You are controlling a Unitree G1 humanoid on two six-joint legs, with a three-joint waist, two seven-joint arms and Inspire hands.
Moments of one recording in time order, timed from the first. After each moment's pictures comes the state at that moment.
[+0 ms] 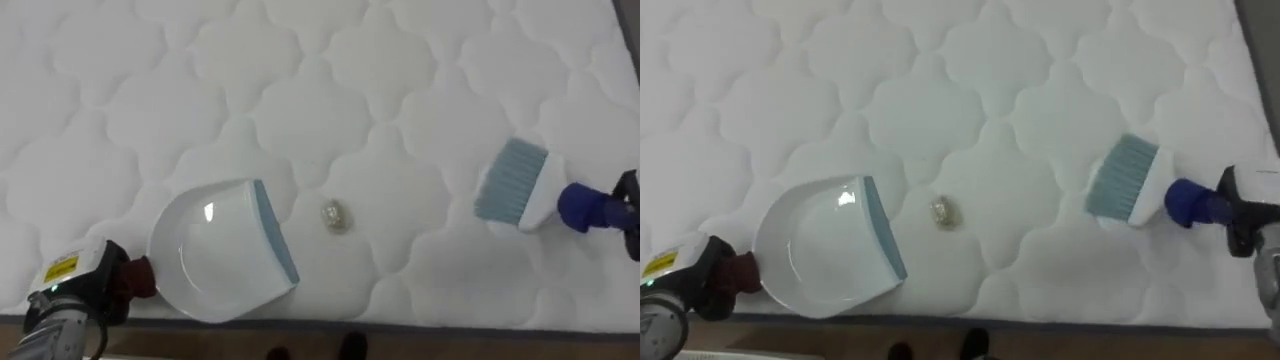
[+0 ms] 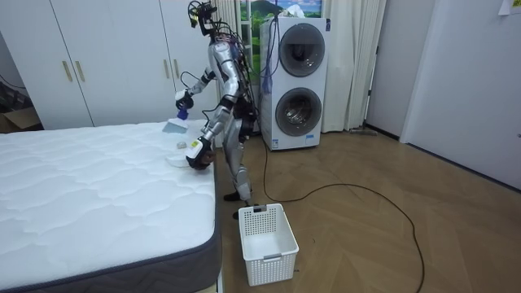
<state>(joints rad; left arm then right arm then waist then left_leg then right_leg) -0.10 0.61 -0.21 0.78 0.64 -0.03 0.21 -0.42 -0.85 0.31 1.07 -1.02 -0.04 -0.39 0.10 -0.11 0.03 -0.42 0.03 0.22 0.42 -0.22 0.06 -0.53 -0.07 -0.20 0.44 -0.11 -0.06</state>
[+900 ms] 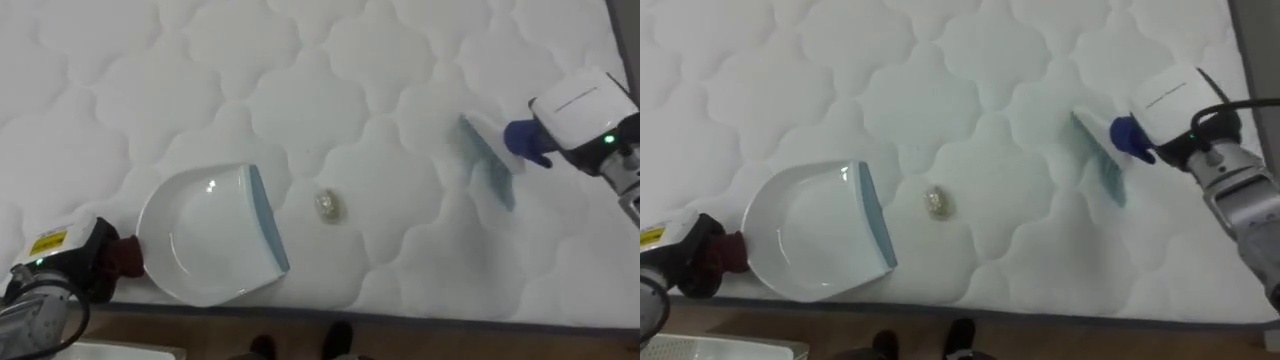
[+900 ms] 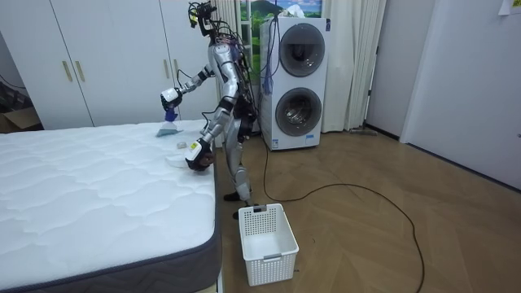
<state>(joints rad) -0.11 0.68 -0.24 0.80 0.62 -0.10 0.21 -0.36 -0.88 0.49 0.47 -1.34 0.00 -0.38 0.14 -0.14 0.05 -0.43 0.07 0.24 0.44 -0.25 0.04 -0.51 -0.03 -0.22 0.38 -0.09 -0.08</state>
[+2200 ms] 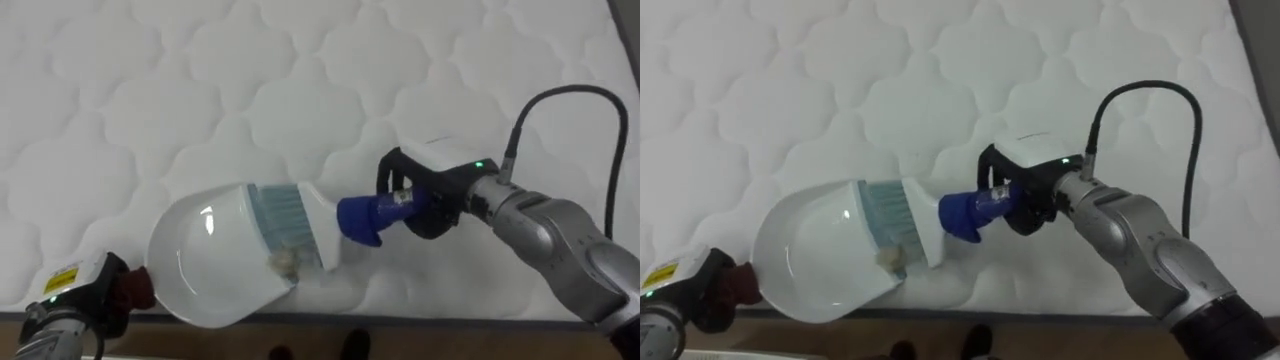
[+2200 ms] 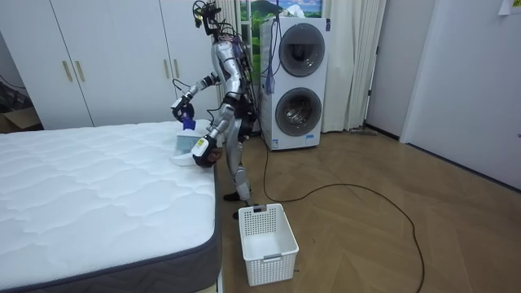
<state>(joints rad) -0.05 0.61 -0.24 0.86 0.62 -0.10 0.24 -0.31 -0.67 0.50 0.10 -0.62 -0.06 0.29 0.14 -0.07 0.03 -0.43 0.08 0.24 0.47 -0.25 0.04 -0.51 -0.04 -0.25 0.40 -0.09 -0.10</state>
